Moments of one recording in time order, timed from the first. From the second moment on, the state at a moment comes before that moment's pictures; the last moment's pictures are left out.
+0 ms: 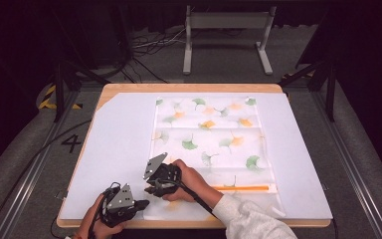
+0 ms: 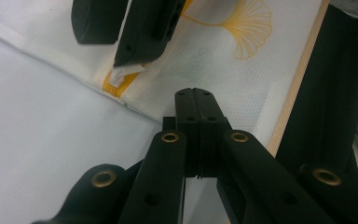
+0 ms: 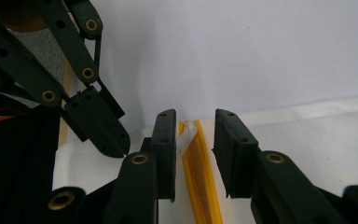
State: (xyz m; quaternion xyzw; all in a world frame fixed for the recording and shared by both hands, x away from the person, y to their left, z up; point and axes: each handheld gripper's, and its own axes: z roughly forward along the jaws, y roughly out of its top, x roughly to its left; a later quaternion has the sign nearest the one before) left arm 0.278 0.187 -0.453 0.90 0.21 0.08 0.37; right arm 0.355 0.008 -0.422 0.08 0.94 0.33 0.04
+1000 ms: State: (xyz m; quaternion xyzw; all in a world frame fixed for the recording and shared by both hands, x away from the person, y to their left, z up) left arm 0.277 0.187 -0.453 0.90 0.21 0.09 0.37; right arm 0.358 0.015 -0.432 0.09 0.95 0.31 0.02
